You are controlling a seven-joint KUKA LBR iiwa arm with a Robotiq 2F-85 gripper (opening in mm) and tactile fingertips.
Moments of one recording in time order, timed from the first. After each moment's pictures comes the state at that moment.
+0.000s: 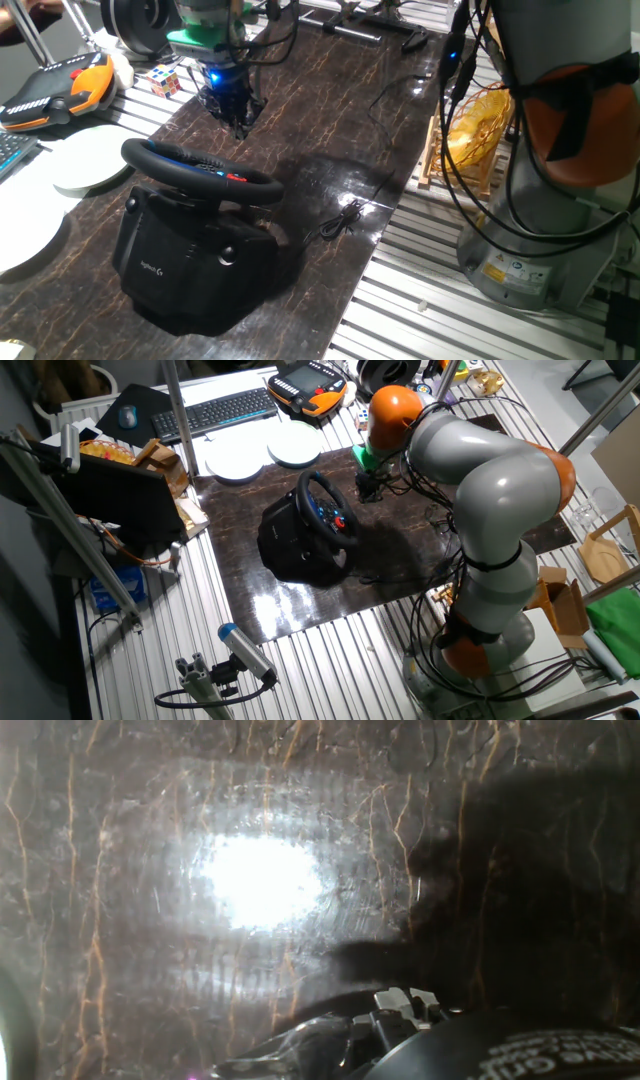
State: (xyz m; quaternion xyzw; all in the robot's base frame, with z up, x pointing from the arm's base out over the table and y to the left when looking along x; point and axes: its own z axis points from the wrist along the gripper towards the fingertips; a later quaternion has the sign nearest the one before) arm 0.541 0.055 0.159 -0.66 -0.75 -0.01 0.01
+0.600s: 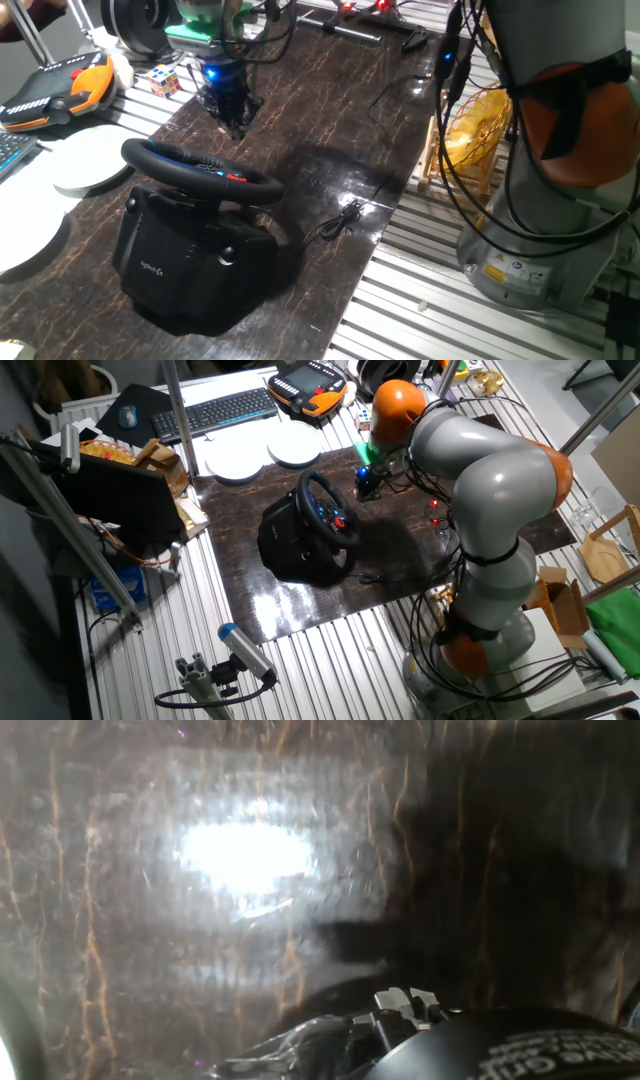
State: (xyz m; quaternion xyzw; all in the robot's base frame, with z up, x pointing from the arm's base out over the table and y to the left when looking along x) arm 0.553 0.063 0.153 -0.70 -0.71 -0.04 0.06
